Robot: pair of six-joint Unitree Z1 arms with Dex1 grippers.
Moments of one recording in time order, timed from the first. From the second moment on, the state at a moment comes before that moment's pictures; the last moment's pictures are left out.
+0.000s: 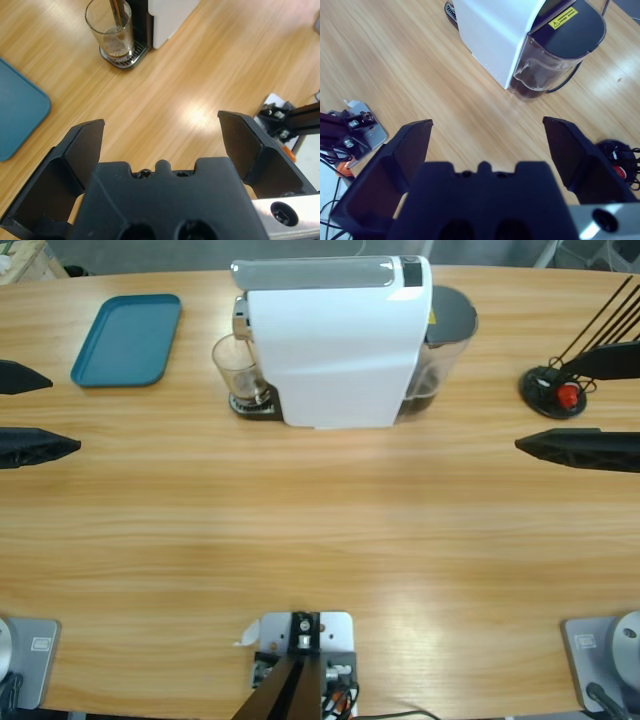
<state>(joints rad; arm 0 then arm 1) -0.47 1.14 -0.96 0.66 -0.33 0.26 0.62 1.09 -0.93 0.62 0.18 -0.21</state>
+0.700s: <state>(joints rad) -0.47 1.14 -0.96 0.65 -0.33 0.26 0.65 1.09 -0.94 0.59 0.28 -0.42</state>
